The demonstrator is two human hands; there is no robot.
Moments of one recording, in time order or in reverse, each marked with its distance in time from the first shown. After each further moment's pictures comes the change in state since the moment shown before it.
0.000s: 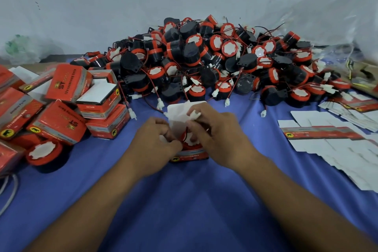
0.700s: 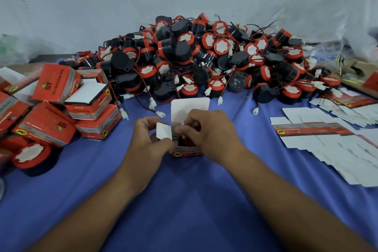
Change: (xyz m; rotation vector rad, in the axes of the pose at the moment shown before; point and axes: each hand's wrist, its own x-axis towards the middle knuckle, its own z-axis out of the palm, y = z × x) left_hand -0.015 -0.004 0.024 -0.710 0.068 -0.116; right_hand 0.005 0.007 0.002 -0.161 -0.028 0.250
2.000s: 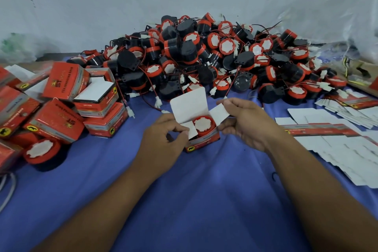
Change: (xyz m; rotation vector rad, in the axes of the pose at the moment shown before) left_hand 0.012 -0.001 0.007 0.509 -0.040 0.380; right_hand 0.013 0.042 -0.041 0.967 -0.128 0.481
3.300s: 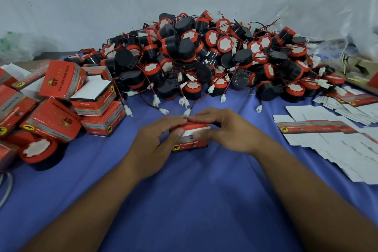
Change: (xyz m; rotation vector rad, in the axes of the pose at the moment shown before) left_hand -0.001 -0.018 -0.015 0.025 -0.122 0.136; right_hand 0.000 0.017 0.015 -0.633 -0.272 -0.380
